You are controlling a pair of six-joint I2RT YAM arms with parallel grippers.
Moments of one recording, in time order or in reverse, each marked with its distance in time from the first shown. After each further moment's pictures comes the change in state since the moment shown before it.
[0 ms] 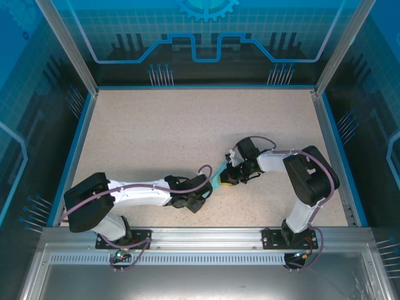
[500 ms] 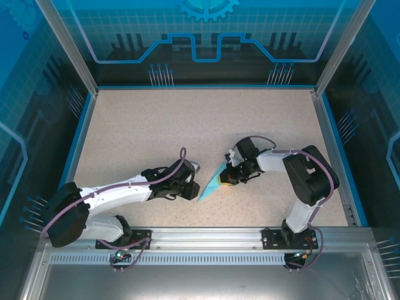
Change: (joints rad) left arm 0.198 -0.190 -0.084 0.110 0.206 -0.100; right arm 0.000 0.005 0.005 -0.006 -0.002 -0.014
